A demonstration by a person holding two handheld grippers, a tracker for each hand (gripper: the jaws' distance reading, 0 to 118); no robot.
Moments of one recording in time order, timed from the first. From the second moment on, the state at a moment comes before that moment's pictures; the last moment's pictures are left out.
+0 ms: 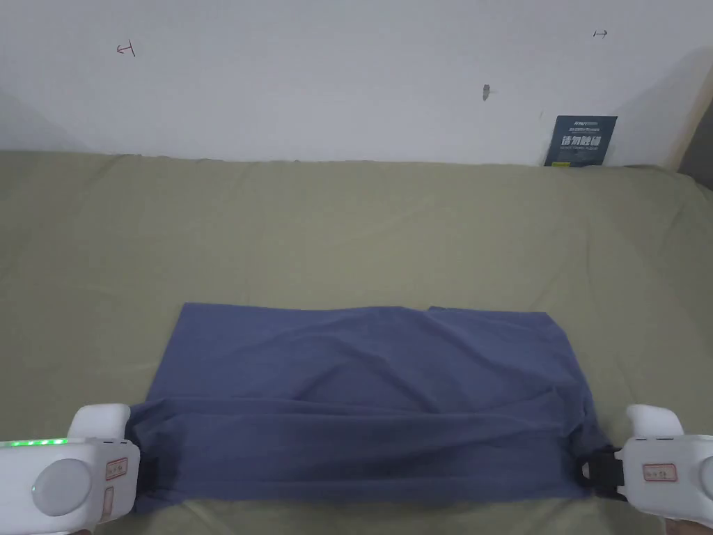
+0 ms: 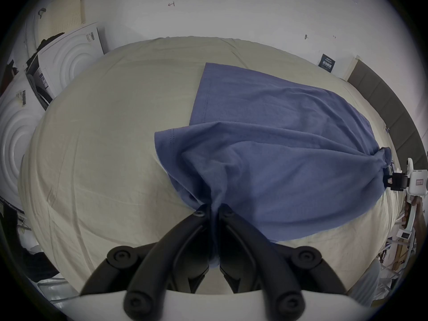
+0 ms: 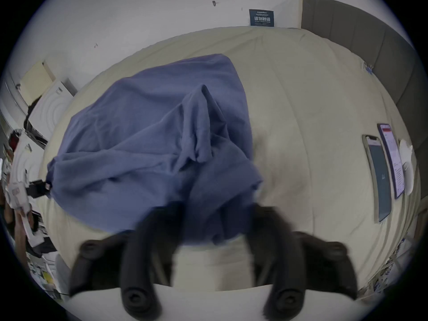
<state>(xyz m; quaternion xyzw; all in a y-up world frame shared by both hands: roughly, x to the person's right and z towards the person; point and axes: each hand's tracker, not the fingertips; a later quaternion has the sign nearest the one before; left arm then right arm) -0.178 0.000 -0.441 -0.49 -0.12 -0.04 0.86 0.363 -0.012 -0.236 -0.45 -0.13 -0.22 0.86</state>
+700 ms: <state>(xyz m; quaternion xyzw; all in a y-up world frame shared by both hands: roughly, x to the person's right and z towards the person) -0.221 0.028 -0.336 -0.50 -0.13 -0.04 0.85 0.333 0.021 -0.118 -0.44 -0.12 -0.23 0.86</state>
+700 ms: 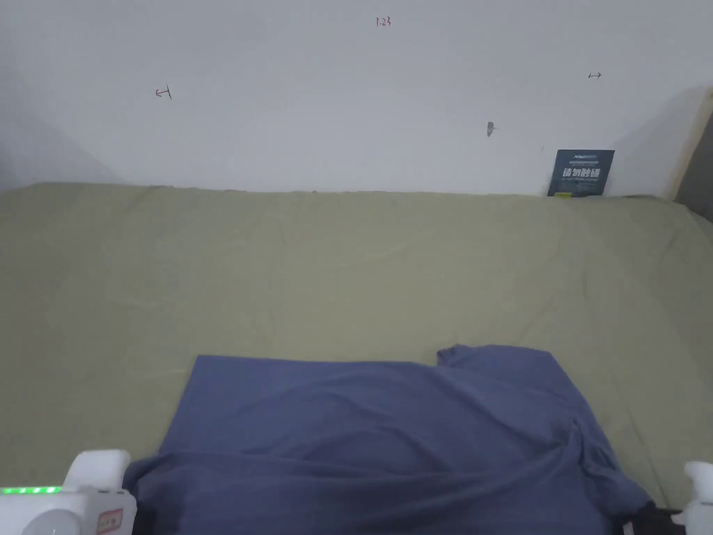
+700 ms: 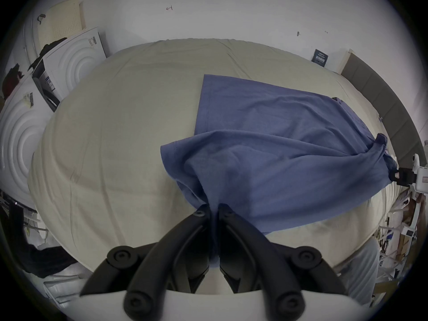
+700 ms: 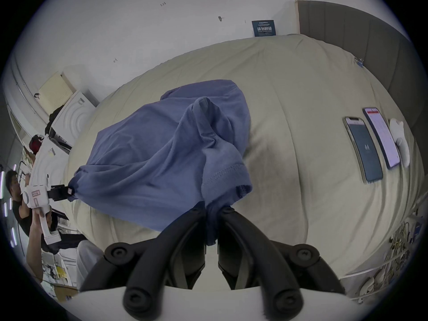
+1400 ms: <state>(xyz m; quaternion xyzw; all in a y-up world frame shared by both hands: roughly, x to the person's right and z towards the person) -0.236 0.068 -0.312 -0.42 -0.13 -0.03 0.90 0.307 0.050 -0.105 -0.40 -0.17 -0.19 0.88</state>
